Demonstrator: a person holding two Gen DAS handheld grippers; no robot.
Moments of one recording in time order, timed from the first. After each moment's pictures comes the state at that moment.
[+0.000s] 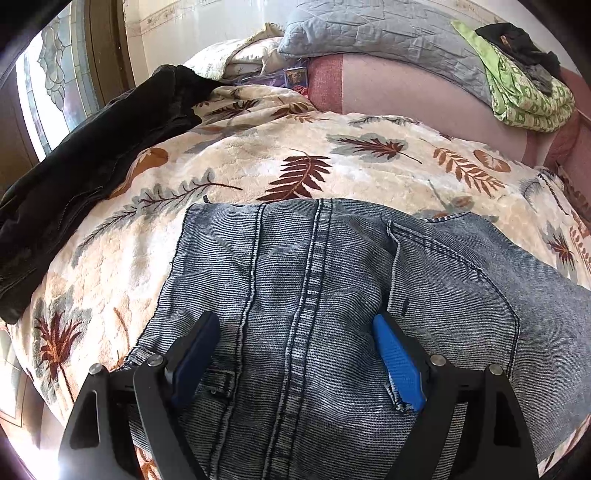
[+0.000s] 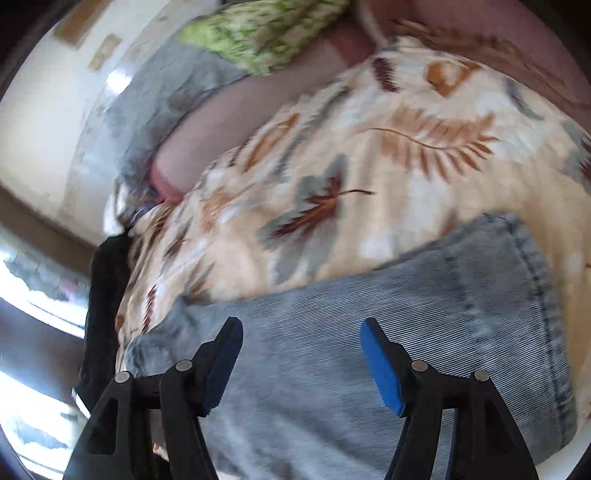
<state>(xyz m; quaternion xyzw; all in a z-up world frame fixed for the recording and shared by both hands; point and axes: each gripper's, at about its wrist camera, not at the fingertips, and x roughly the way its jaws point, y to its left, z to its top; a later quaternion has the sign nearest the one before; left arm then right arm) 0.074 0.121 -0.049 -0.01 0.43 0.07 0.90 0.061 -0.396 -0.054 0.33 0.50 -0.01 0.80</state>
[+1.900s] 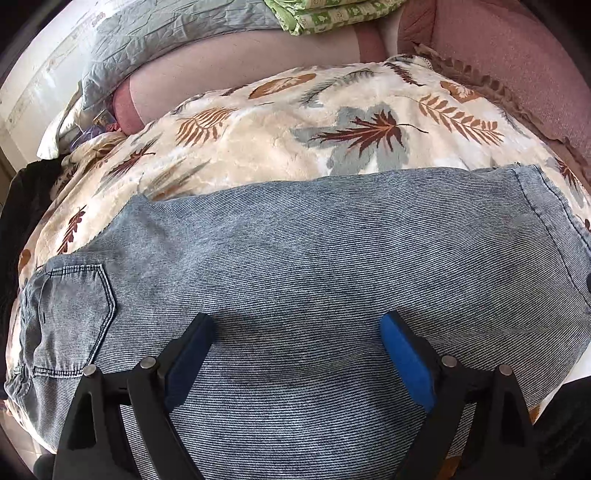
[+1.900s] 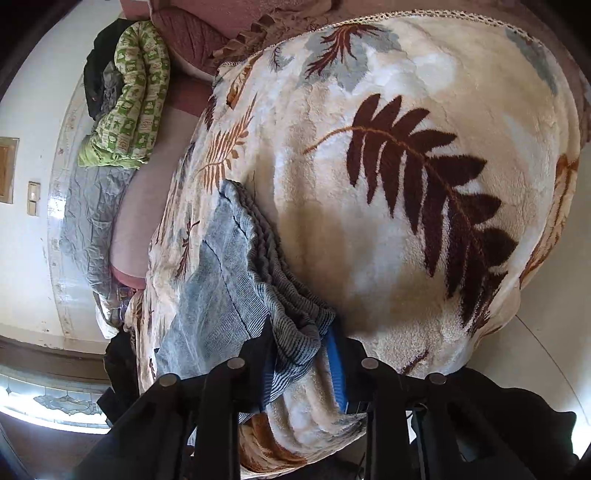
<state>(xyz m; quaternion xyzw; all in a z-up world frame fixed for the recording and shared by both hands) 0.049 -0.176 -0.065 0.14 0.47 -0.10 0.86 -0.087 -0.476 -0.074 0.48 0.42 -0.10 0.76</state>
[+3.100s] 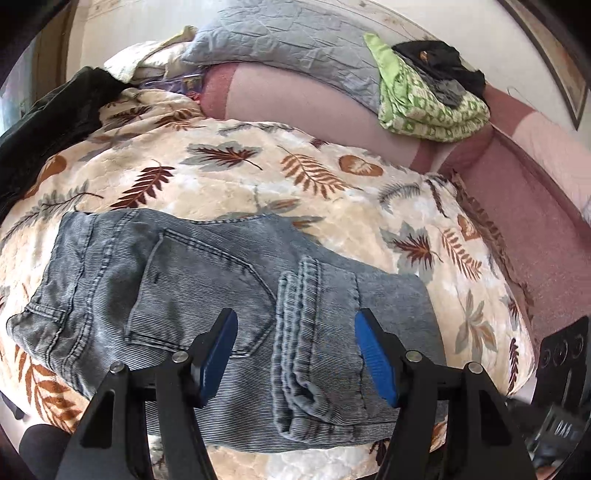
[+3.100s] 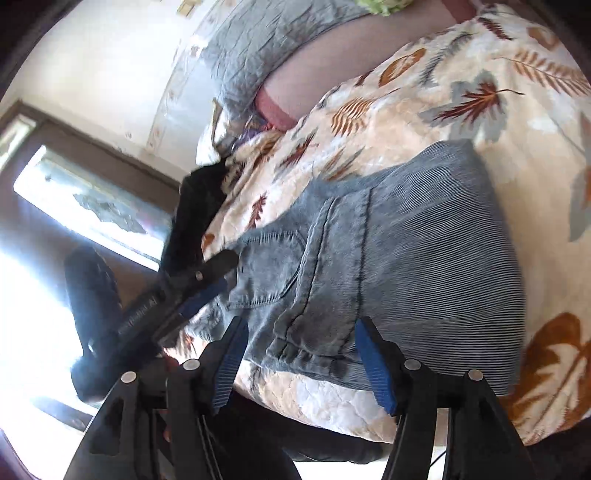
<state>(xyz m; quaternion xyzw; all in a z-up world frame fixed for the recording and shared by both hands) 0.033 -0.009 0.007 -0.10 0.44 -0.11 0.89 -0.031 -0.251 -0.037 0.37 0.43 0.21 0.80</state>
